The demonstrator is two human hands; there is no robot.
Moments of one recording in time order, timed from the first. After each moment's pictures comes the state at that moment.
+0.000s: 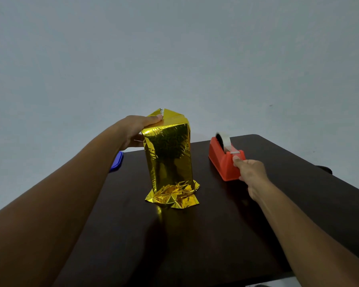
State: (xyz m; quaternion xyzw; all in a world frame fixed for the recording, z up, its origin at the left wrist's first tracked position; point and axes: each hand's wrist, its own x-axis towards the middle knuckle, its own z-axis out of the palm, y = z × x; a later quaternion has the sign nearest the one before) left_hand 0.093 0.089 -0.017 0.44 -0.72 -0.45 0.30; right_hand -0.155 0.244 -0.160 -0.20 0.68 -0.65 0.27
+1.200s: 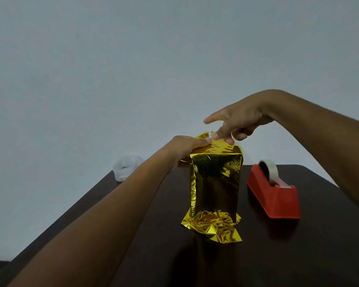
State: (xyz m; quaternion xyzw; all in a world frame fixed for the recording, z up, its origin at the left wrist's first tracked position) left_hand 0.096 0.095 -0.017 0.43 -0.71 -0.44 0.34; right_hand -0.073 0.176 0.089 -0.71 0.66 -0.08 0.23
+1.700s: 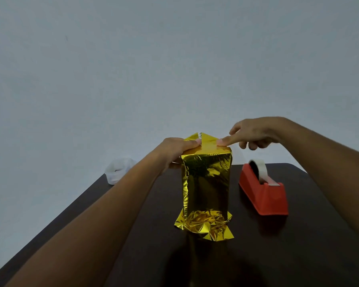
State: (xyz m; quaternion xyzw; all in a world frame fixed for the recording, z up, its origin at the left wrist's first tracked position) left_hand 0.098 0.091 -0.020 0.43 -0.71 -0.44 0.34; right_hand -0.128 0.186 0.043 -0.59 0.75 -0.20 0.20
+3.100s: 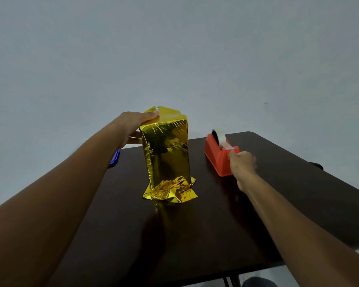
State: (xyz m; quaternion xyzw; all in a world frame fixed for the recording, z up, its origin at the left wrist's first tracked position) left_hand 0.096 0.099 -0.020 0.45 -0.70 -0.43 0.34; right_hand -0.165 0.210 -0.174 -0.19 0.78 -0.58 0.13
